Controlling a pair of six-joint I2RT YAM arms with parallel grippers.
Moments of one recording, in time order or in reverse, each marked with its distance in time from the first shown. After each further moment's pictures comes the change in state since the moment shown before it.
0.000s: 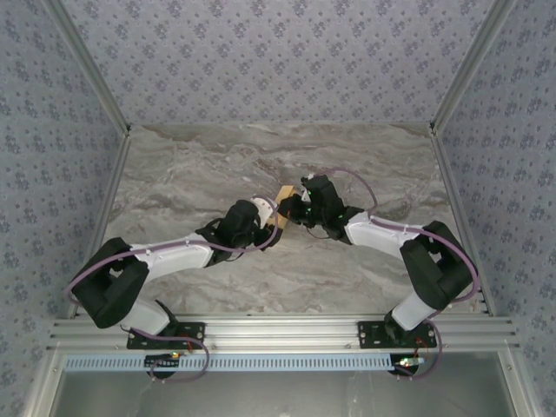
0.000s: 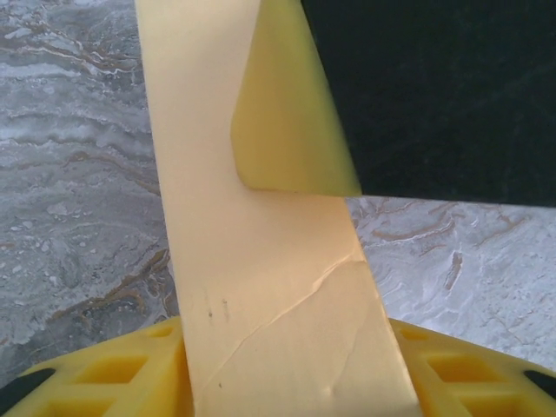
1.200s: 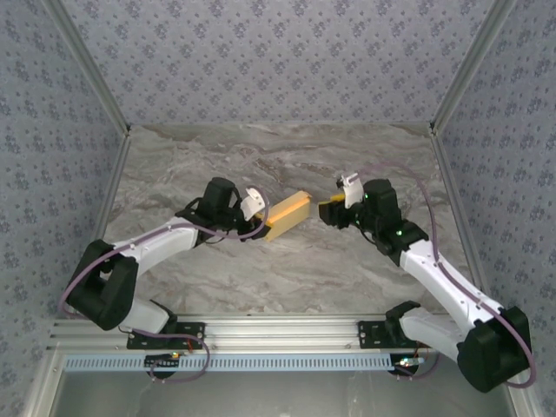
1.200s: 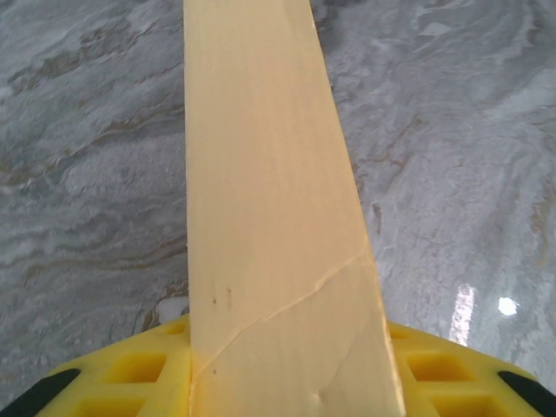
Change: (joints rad) left arm 0.243 -0.030 0.119 -0.221 0.557 0.522; right arm -0.211 -0.585 -0.169 -0.336 0.014 -0.887
